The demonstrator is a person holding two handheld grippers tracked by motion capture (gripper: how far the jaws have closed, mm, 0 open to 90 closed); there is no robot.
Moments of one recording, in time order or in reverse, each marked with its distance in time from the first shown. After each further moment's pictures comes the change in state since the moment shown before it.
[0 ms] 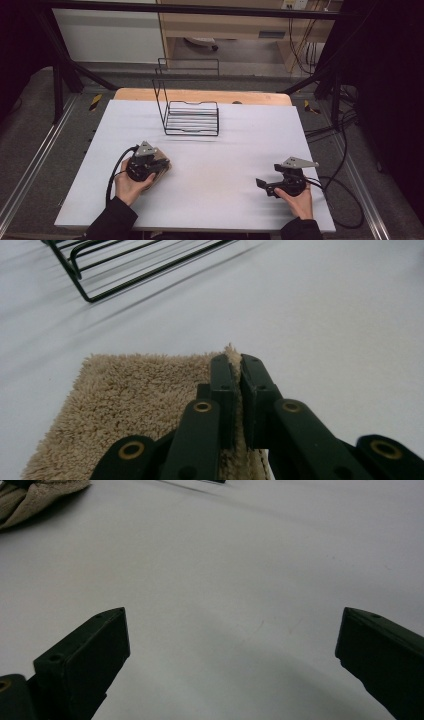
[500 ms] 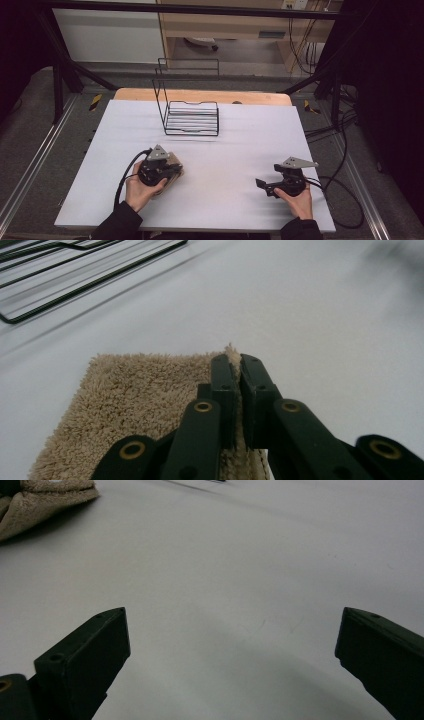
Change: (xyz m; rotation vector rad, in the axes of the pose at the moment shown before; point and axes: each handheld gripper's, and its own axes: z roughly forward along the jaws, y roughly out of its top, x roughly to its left) left arm -0.034 0.012 0.009 0.013 -0.089 0.035; right arm 0.000 0.000 0.001 0.006 -0.003 -0.003
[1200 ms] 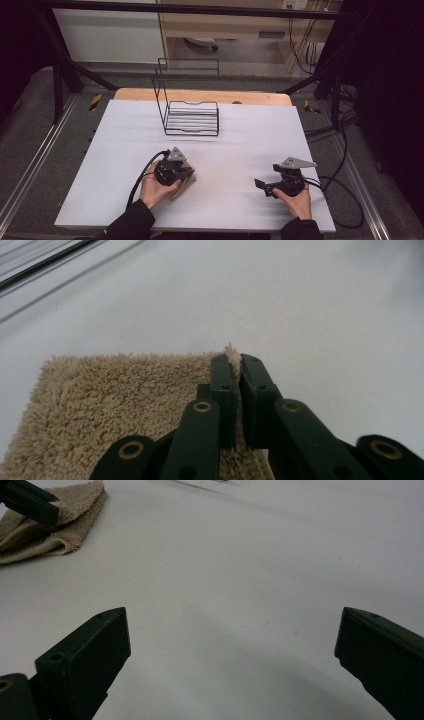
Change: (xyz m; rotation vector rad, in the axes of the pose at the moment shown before) left arm -0.011 0.008 0.036 0.108 -0.052 0.063; right arm 0.003 0.000 0.002 0.000 -0.003 -0.011
